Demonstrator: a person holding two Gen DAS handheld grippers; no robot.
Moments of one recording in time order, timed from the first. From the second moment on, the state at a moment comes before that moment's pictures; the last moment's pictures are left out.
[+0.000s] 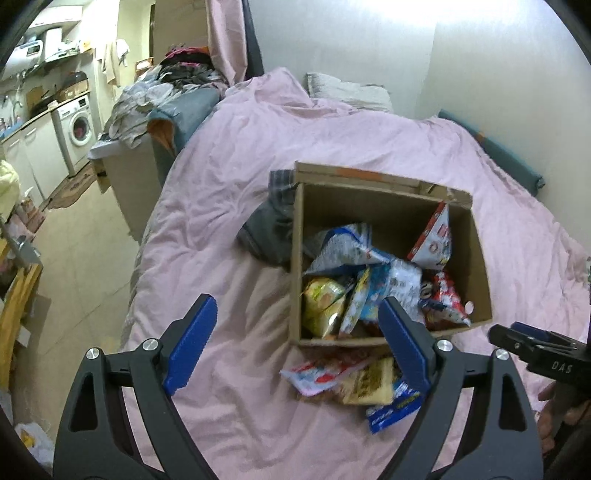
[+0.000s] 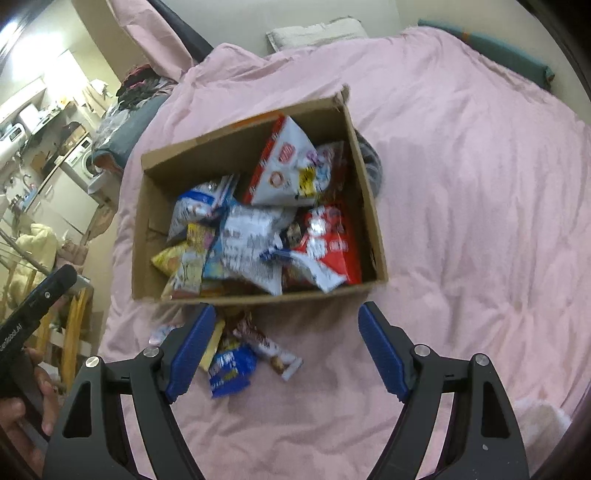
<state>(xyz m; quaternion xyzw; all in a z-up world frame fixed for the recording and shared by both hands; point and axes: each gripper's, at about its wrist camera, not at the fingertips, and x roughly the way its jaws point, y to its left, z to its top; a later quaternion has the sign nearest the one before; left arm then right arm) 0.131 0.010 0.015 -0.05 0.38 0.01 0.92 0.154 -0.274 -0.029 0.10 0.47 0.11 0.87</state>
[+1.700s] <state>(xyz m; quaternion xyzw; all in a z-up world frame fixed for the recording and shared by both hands) 0.111 0.042 -0.057 -0.13 0.52 0.04 0.84 0.169 -0.183 -0.135 0.13 0.63 0.27 0.72</state>
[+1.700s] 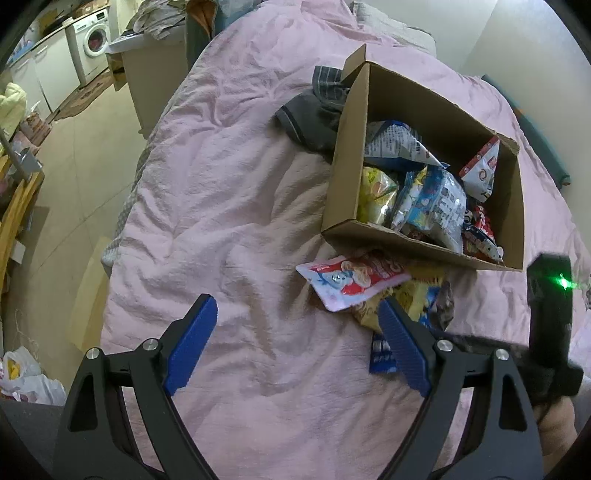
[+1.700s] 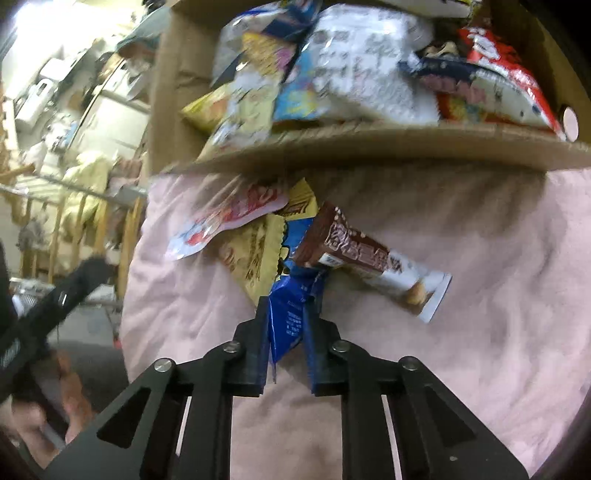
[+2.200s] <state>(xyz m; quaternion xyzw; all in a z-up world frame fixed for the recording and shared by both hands) 0.110 0.043 -0.068 -0.14 0.54 0.05 0.83 0.097 -0.209 -0.123 0.13 0.64 0.33 0.68</state>
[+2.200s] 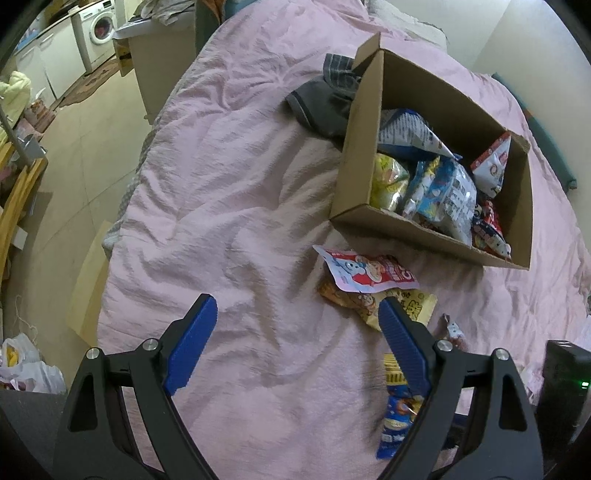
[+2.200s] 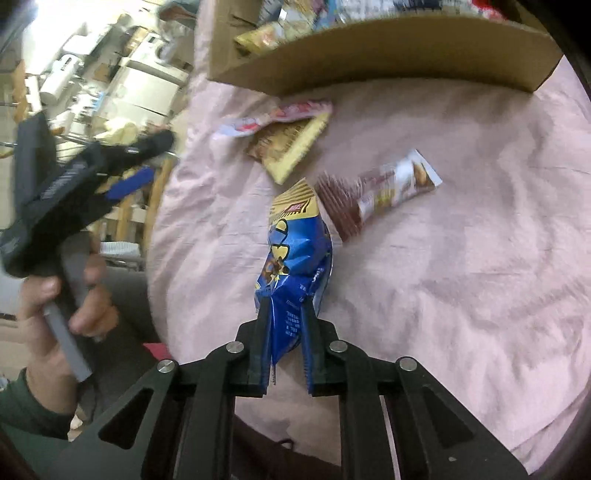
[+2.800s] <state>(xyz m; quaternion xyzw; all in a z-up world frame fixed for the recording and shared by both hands) 0.119 -0.058 -0.083 -0.04 0.60 -0.08 0.80 0.123 -0.306 -0.046 0.25 0.47 0.21 0.82</state>
